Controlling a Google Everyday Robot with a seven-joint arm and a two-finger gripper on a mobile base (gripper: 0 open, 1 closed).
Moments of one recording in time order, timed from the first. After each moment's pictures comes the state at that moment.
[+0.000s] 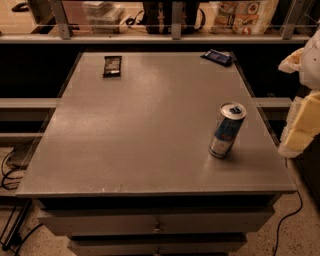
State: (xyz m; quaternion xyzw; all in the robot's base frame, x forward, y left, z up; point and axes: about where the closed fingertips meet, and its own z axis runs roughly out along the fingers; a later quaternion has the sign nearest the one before) arm 0.438 -0.217 0.976 -0.60 0.78 -0.03 0.16
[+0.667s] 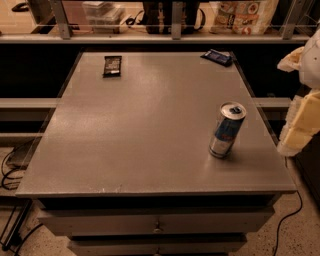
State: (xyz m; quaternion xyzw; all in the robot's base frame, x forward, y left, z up) arm 0.441 -0.216 0.976 -0.61 0.78 -0.03 0.17
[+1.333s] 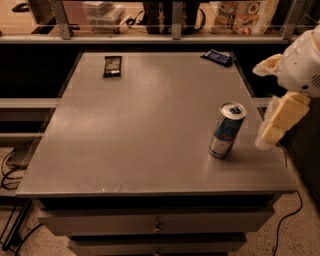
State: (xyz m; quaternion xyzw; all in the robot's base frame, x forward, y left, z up) arm 0.472 -0.190 0.951 -0.63 0.74 0.05 0.22
